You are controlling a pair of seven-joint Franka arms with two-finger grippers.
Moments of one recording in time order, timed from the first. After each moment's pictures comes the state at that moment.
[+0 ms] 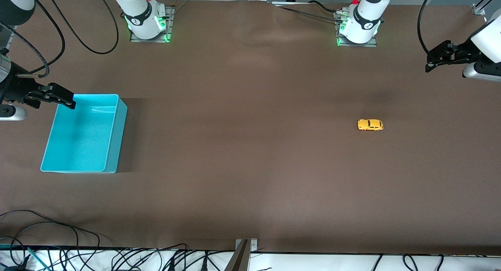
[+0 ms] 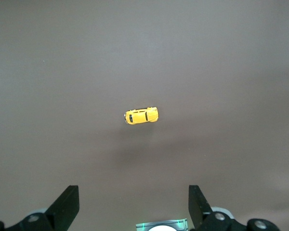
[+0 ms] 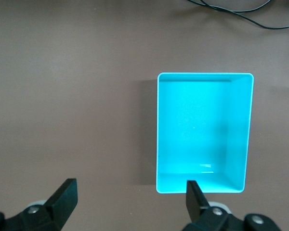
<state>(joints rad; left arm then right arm) 0.00 -0.01 -0.04 -1.51 0.02 1.40 0.11 0.12 0.18 -0.08 -1.39 0.00 1.58 0.04</state>
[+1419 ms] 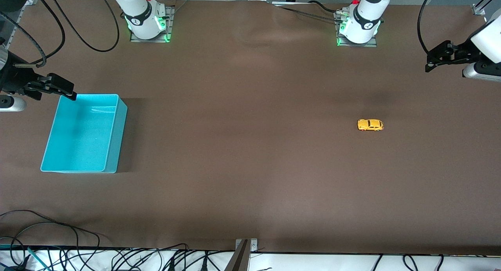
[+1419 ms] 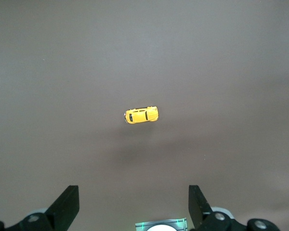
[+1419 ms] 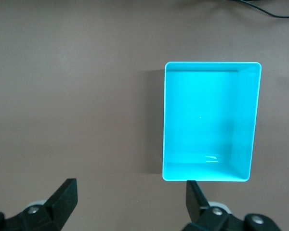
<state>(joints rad) 0.00 -0.01 -0.04 -1.51 0.02 1.40 0.11 0.12 0.16 -0.08 -1.39 0.02 1.52 0.04</state>
